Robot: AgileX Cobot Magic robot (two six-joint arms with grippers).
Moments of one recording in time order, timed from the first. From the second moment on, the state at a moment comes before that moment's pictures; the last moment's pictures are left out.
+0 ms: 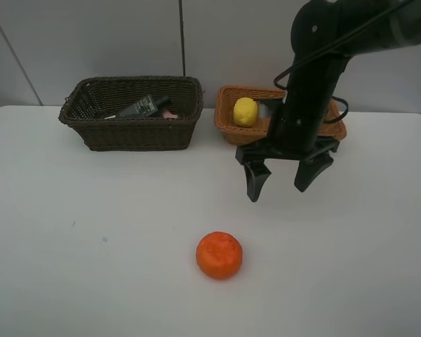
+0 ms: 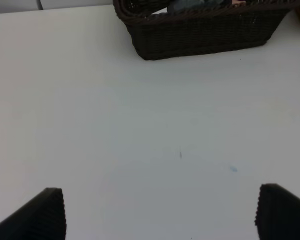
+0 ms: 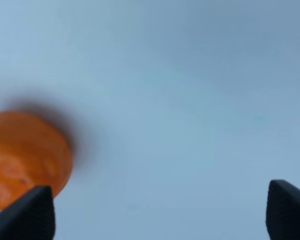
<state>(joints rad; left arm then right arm) -0.11 -0.01 -0.51 0.01 1.07 0.01 0.56 1.90 -1.31 0.10 1.19 0.09</state>
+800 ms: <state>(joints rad) -0.11 -0.01 -0.51 0.01 1.07 0.01 0.93 1.86 -1.15 0.02 0.88 0.12</state>
